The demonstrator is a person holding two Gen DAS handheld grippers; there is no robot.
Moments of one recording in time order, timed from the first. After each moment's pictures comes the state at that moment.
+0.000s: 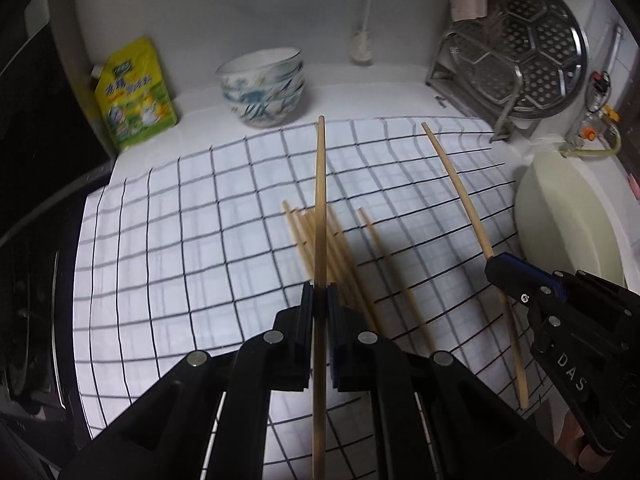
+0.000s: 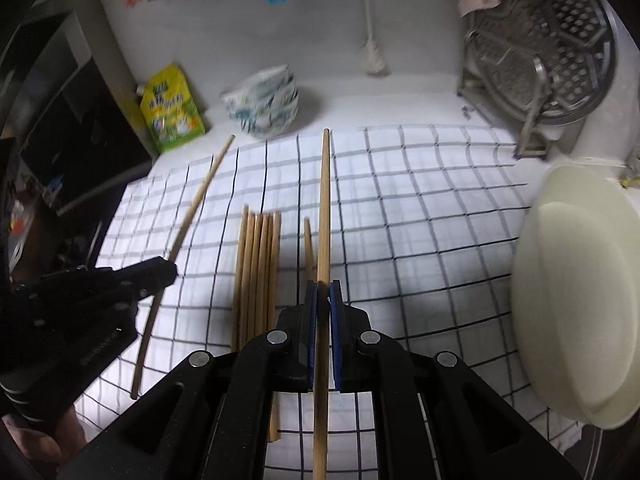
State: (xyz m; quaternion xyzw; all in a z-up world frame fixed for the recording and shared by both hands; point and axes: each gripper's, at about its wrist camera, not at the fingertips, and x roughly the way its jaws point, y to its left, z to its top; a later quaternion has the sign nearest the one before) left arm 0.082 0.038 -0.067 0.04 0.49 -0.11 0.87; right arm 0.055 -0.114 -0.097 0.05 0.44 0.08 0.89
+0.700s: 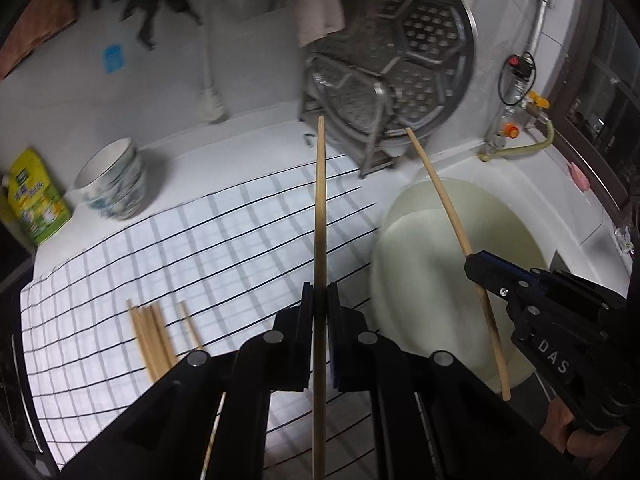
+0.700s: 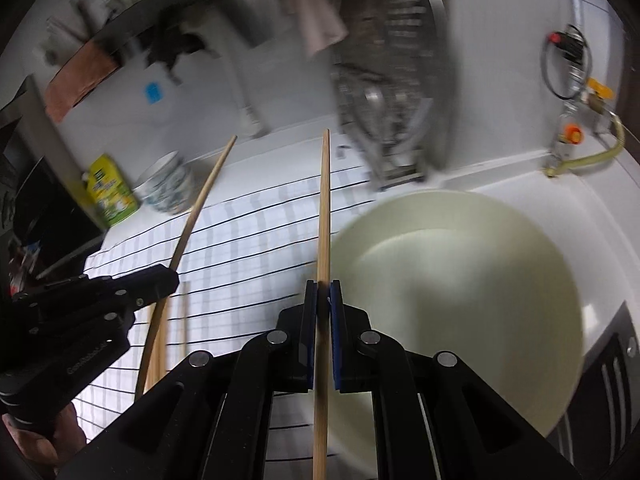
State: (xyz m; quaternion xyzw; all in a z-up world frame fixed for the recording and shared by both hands) left arm 0.092 -0.151 -0.014 0.05 0.45 -0.22 0.86; right arm 0.045 -0.302 -0.053 0.09 0.40 0.00 0.91
